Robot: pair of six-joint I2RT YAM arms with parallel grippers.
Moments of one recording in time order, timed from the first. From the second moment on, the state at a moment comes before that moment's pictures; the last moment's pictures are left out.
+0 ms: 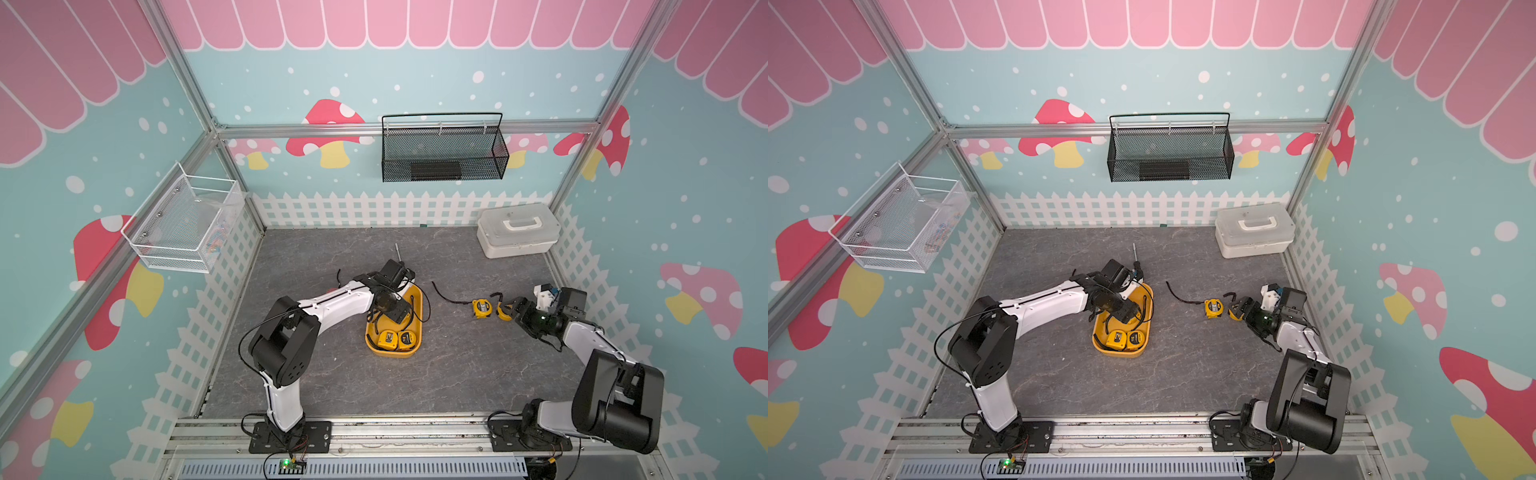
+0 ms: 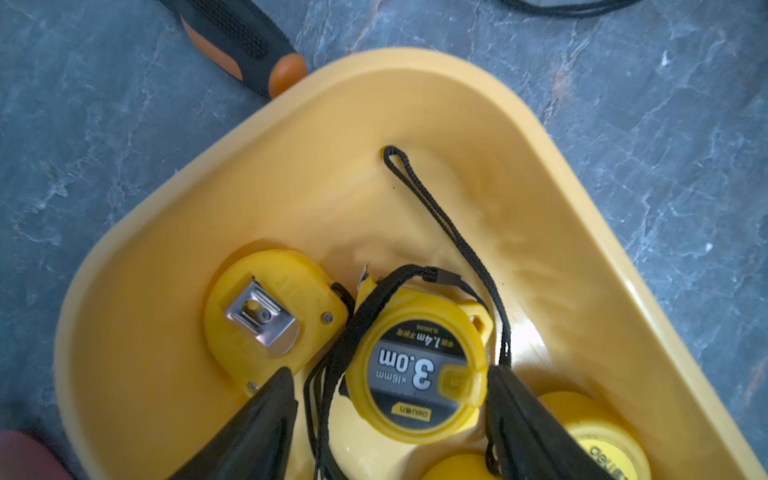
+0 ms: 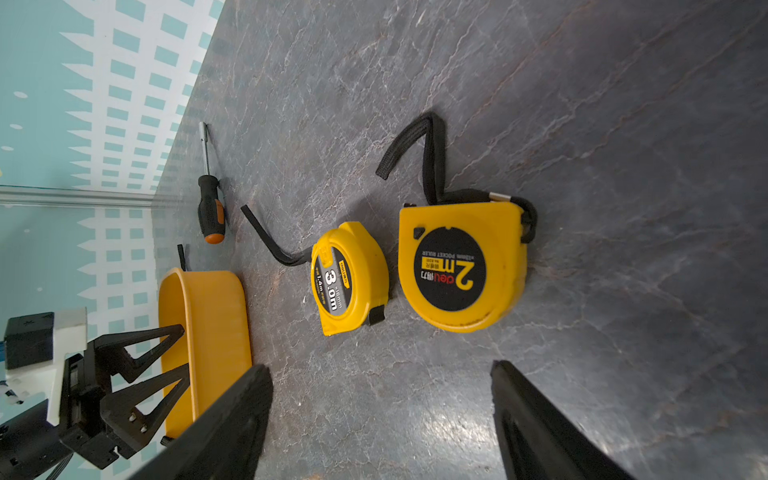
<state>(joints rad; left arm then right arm) -0.64 1.85 1.30 -0.55 0.03 0.08 -0.38 1.35 0.63 -0.28 -0.67 0.33</state>
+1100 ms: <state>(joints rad) -0.66 1.97 1.38 -0.63 0.09 0.12 -0.37 1.38 0.63 -0.27 -0.68 0.33</state>
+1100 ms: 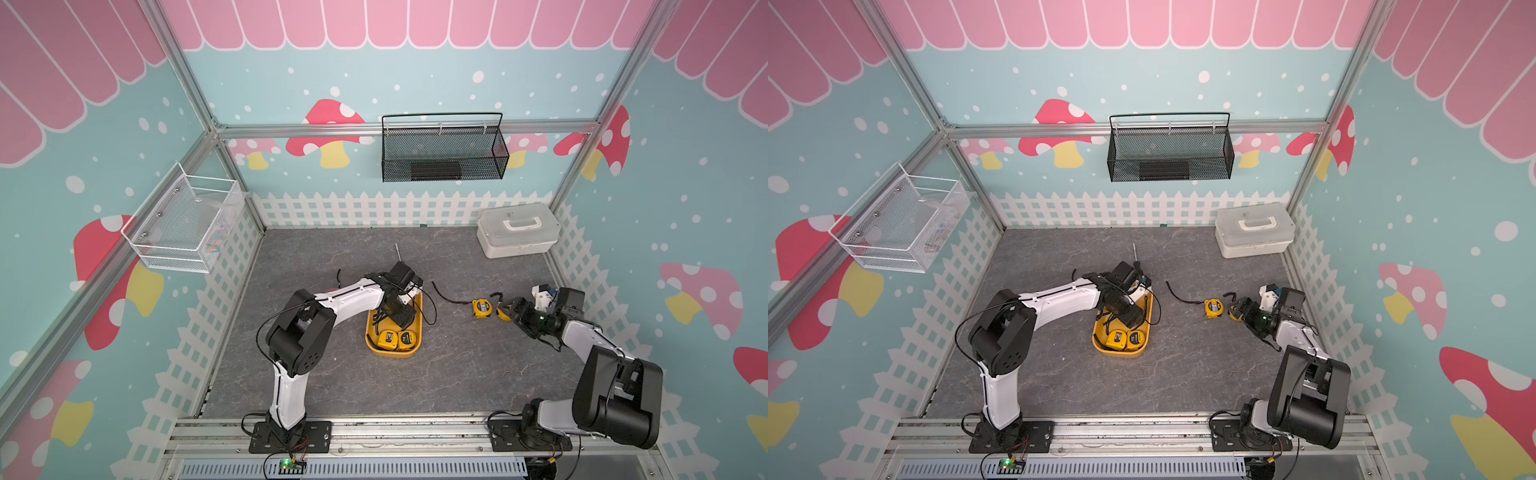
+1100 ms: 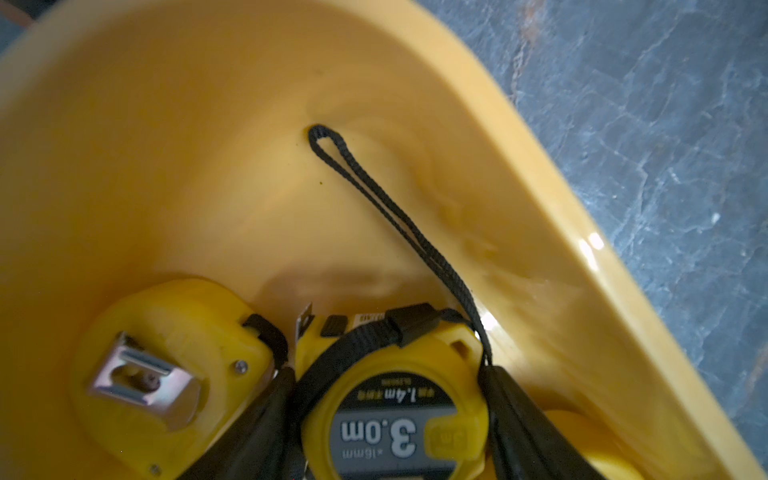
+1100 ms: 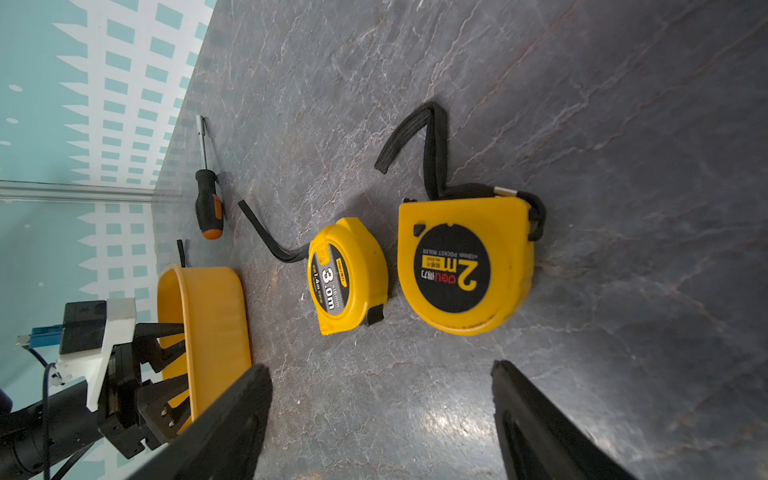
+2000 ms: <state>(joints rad) -0.66 1.85 1.37 -0.63 0.05 0.11 -0.23 1.37 0.72 -0.29 -0.72 0.32</state>
